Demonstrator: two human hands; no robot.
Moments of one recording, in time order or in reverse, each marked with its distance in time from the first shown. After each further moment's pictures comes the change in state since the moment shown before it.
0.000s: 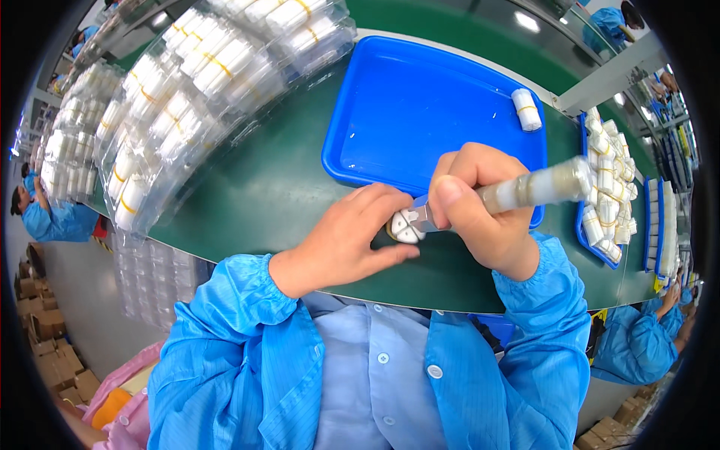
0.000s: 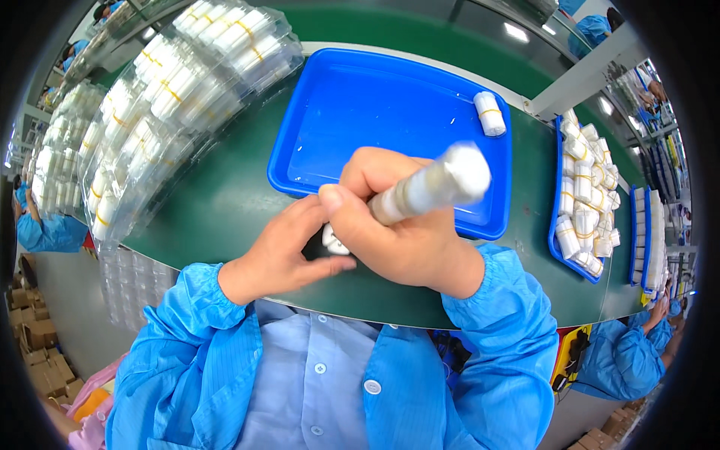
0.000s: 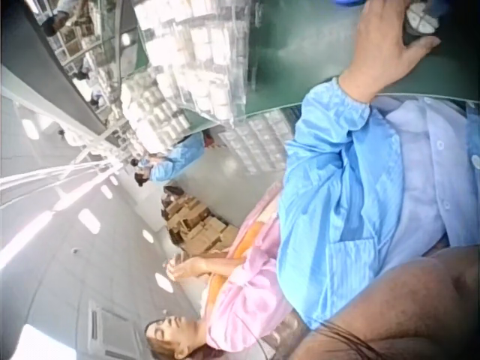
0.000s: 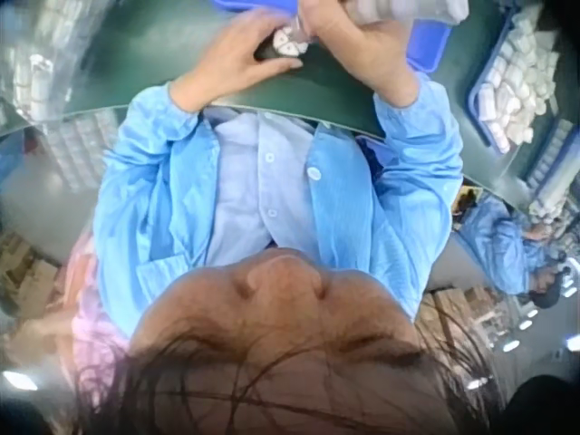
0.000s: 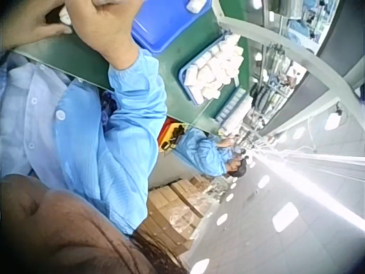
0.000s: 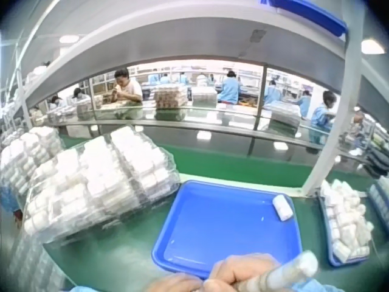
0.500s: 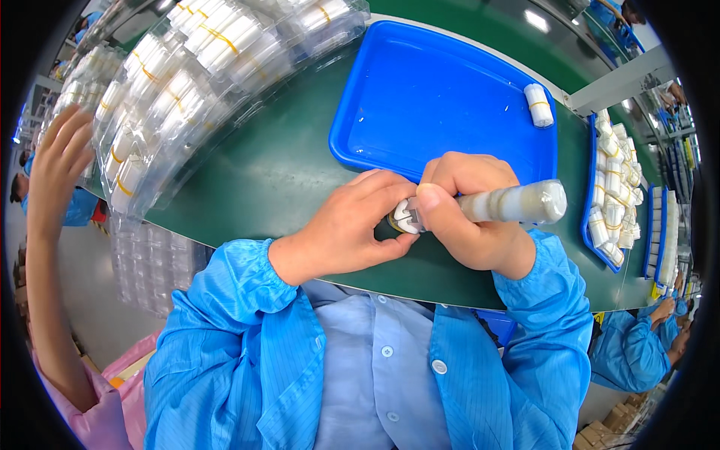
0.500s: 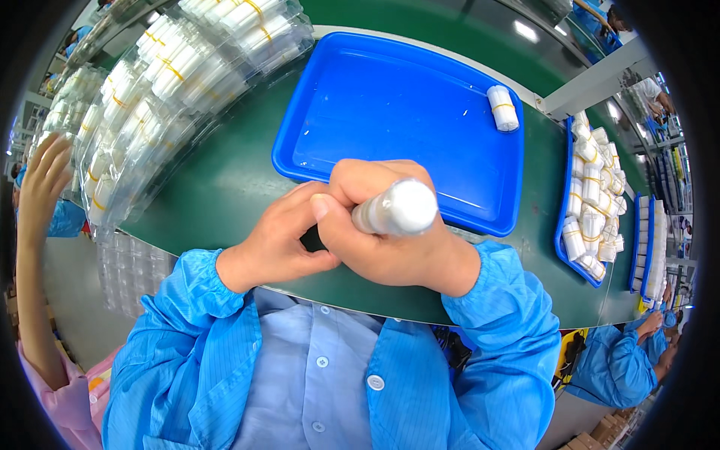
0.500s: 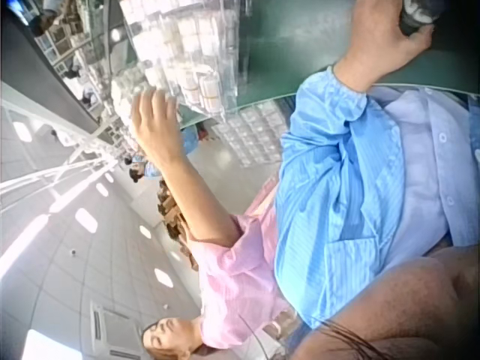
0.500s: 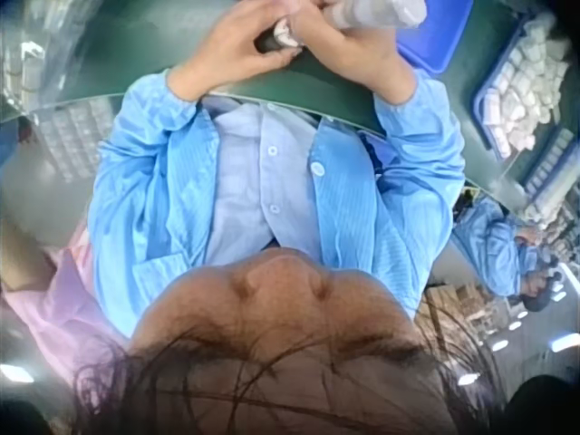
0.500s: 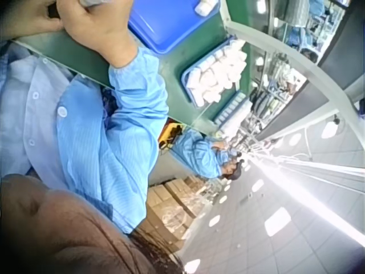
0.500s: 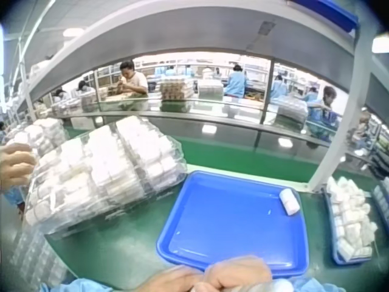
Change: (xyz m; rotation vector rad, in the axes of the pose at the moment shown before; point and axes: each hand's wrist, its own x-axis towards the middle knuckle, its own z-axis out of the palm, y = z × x) left_hand 0.000 -0.003 -0.005 -0.090 0.037 0.025; right_hand -0.004 0.015 0.015 -0.115 -0.084 -0.035
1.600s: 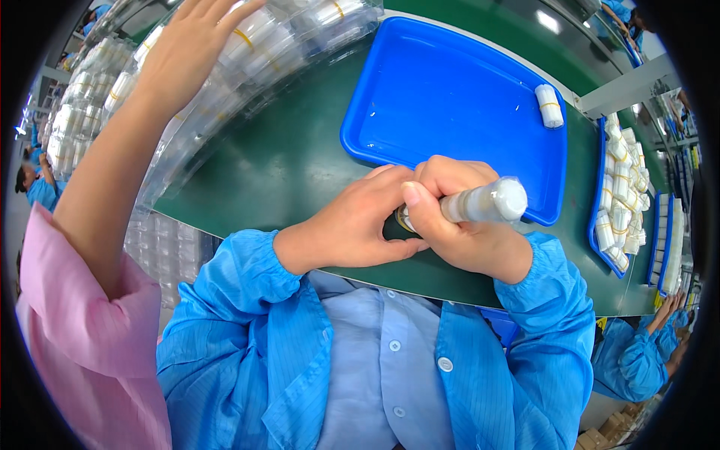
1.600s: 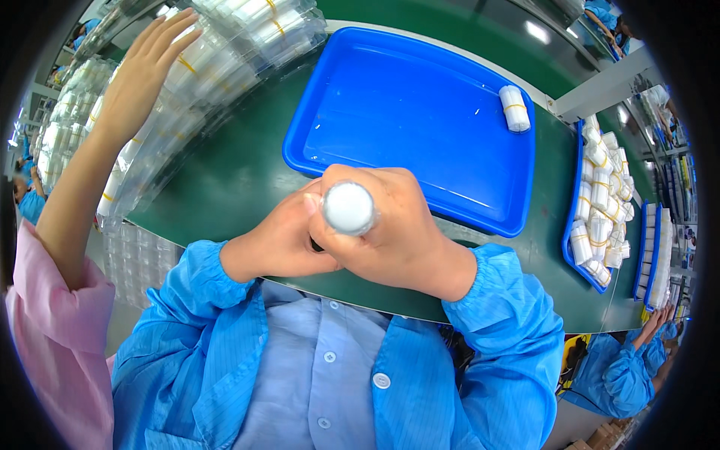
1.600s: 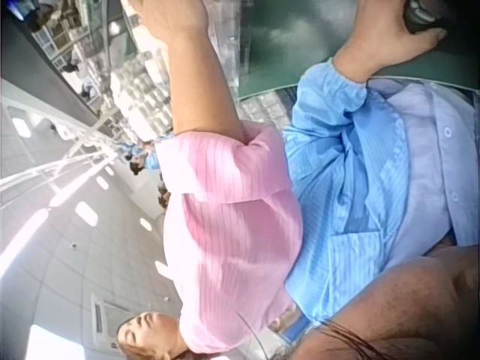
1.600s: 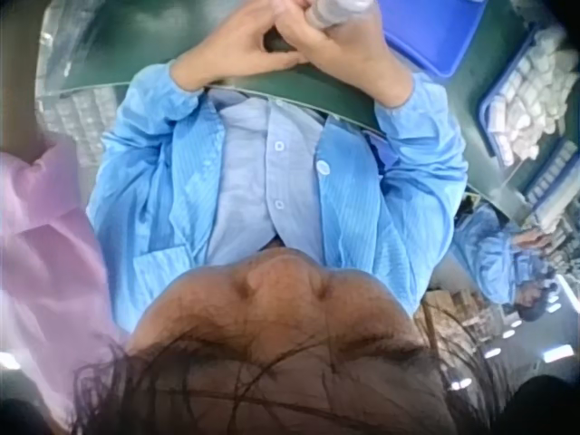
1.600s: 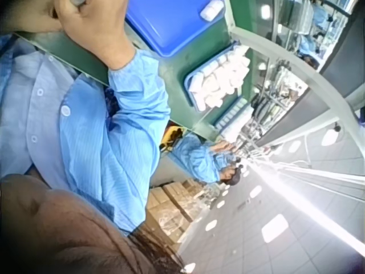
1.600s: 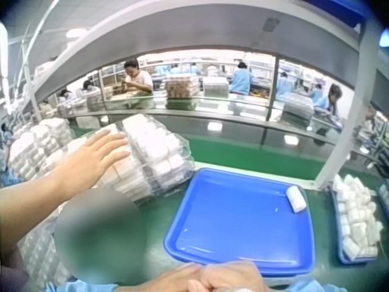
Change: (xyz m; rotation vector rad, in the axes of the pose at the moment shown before) left_hand -0.001 -0.004 -0.002 -0.122 -0.113 -0.035; right_hand -0.001 0.000 0.014 -0.074 -0.066 -0.021
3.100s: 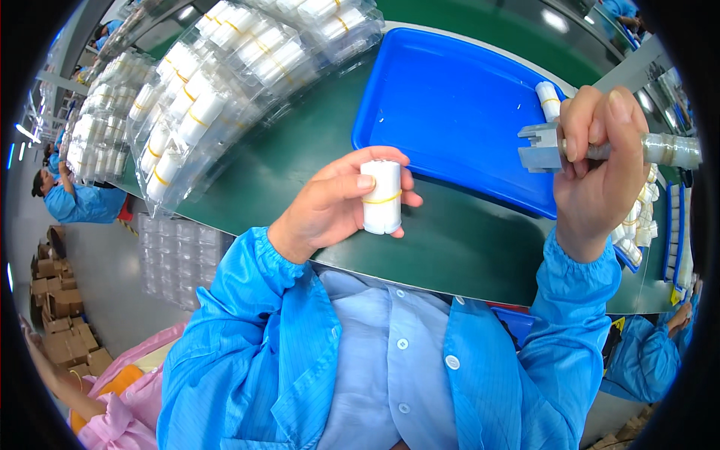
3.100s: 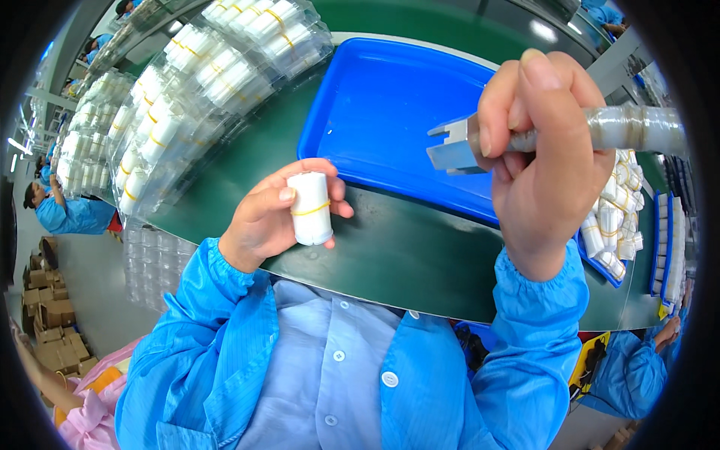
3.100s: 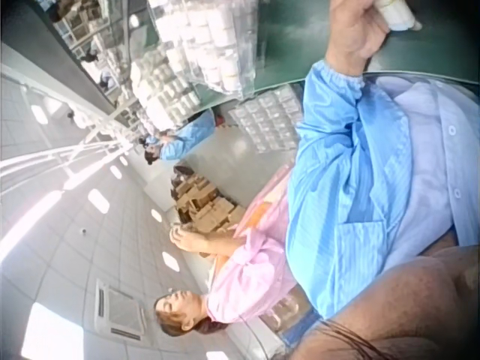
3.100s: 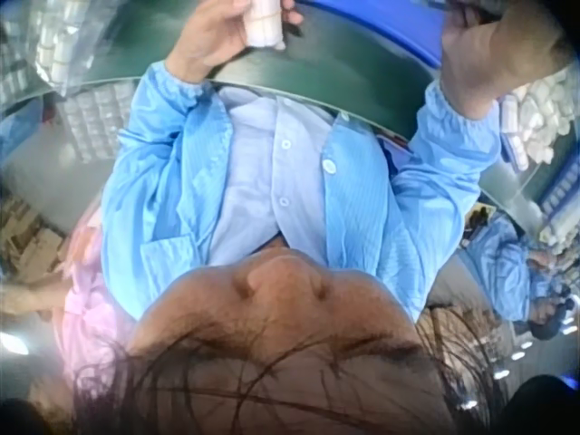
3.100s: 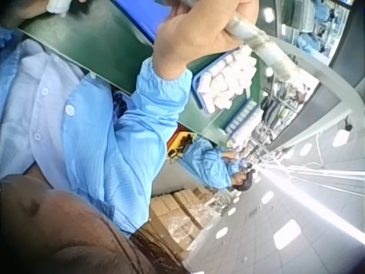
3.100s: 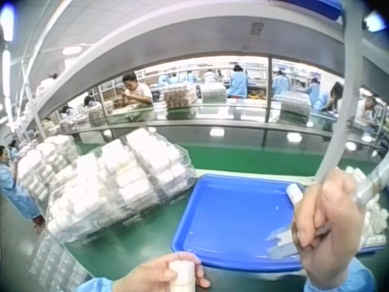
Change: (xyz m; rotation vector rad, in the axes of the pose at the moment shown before) left_hand -0.013 0.000 -0.029 -1.399 0.046 -0.469; right_hand 0.015 -0.049 -0.077 0.262 0.549 -0.086
